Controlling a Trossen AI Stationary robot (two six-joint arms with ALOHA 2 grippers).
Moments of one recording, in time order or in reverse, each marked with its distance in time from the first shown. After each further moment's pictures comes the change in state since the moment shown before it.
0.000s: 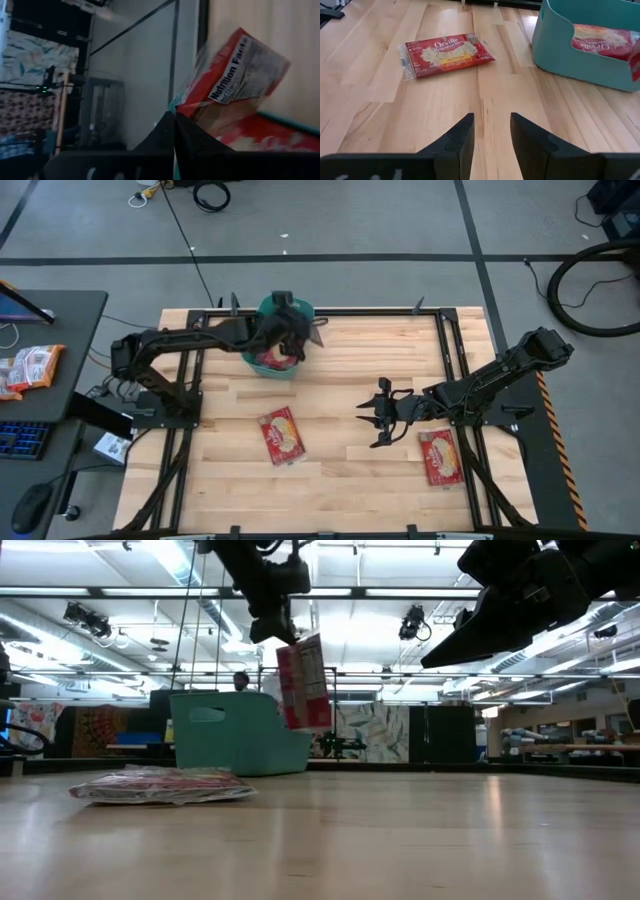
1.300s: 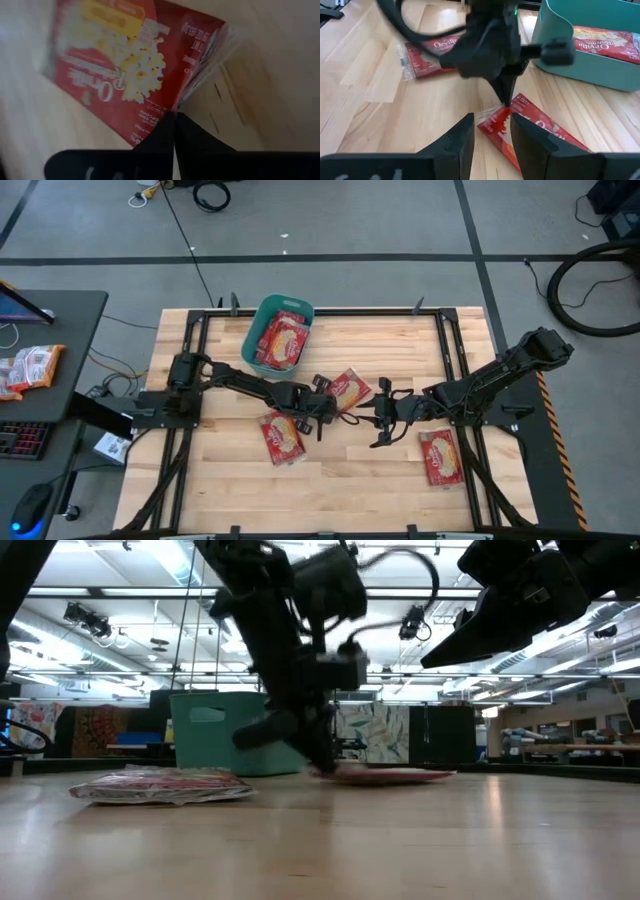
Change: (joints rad) left arm -0.357 0.470 -0.002 0.030 0.305 -0.212; right arm 0.000 0.000 0.000 0.000 0.003 -0.001
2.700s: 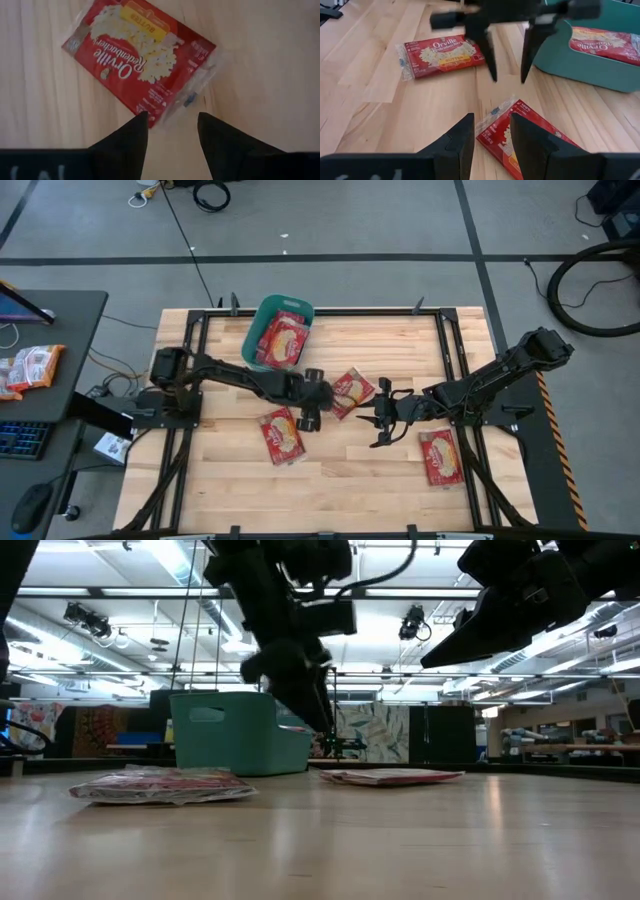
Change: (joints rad) left arm 0.033 -0.148 0.003 -0.083 0.137 -0.261; right arm 0.000 0.000 0.000 0.001 0.004 -0.005
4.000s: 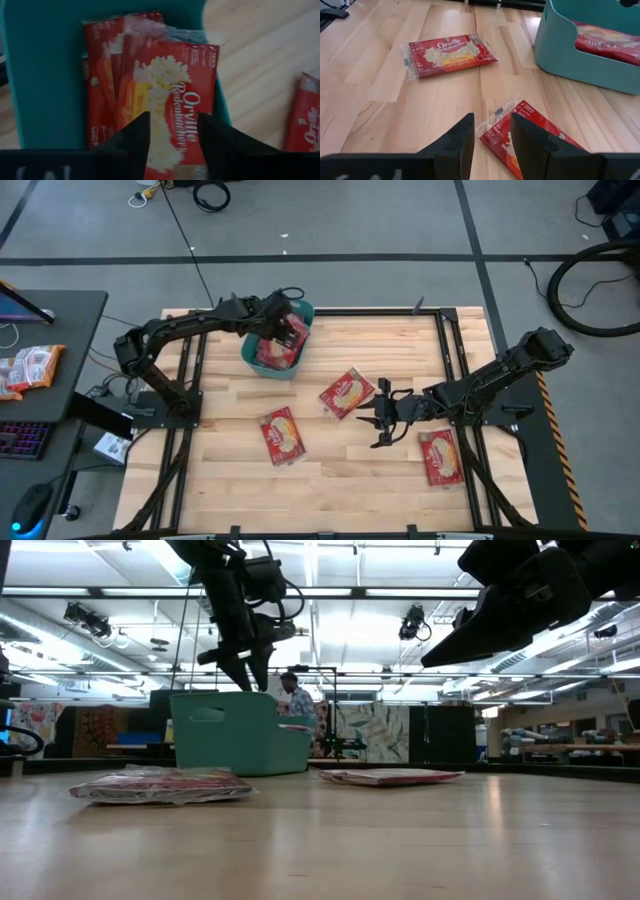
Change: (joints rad) left arm 0.553 -0.269 0.000 -0.313 0.025 -0.753; right arm 0.000 0.000 0.000 0.003 -0.020 -0.007
